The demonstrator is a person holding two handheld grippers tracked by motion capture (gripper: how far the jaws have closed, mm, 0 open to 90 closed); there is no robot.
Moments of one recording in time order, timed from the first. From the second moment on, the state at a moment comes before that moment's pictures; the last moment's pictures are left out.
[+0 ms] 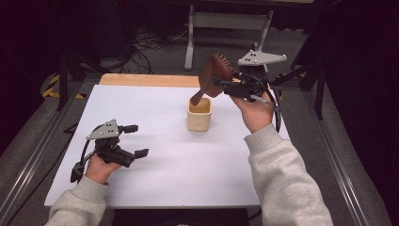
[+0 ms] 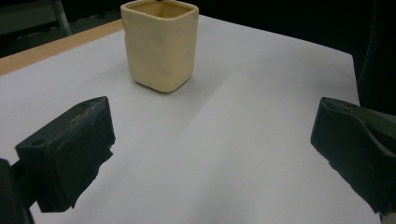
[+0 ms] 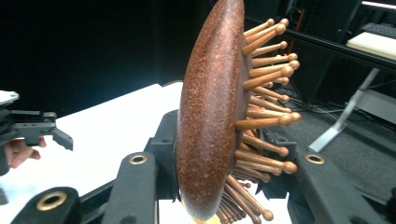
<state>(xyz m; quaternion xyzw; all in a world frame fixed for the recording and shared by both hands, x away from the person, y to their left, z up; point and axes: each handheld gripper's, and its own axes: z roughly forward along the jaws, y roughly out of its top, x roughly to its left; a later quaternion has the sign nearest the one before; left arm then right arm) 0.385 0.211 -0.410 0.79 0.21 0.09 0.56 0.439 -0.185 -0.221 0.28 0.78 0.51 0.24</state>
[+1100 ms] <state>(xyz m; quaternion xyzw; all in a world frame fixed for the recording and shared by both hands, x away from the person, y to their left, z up) 0.386 0.214 -0.409 0.79 0.22 0.10 0.56 0.474 -0.181 -0.264 0.32 0.79 0.47 0.22</state>
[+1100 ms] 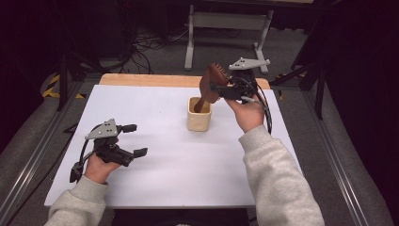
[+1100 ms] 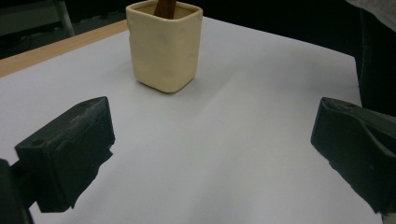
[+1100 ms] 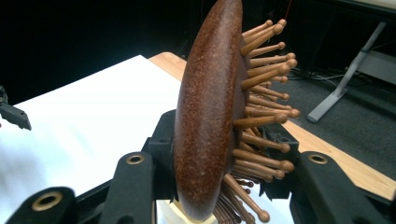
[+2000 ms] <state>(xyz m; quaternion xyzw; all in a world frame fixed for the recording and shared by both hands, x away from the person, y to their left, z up) 0.387 0.213 -0.410 0.79 0.22 0.10 0.56 0.488 -0.172 -0.286 0.33 0.81 0.44 0.17</state>
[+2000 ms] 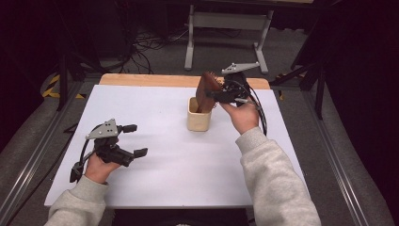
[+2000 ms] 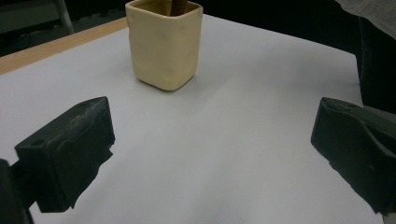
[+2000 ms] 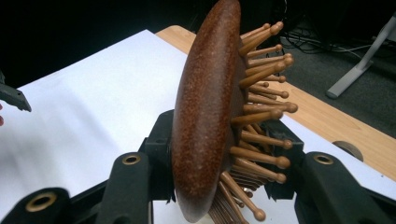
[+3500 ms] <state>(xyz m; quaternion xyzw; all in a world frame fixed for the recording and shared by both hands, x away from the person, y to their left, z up) 0.382 0.219 -0.410 0.80 0.22 0.10 0.55 0.460 -0.213 -0.273 0.33 0.78 0.47 0.26</state>
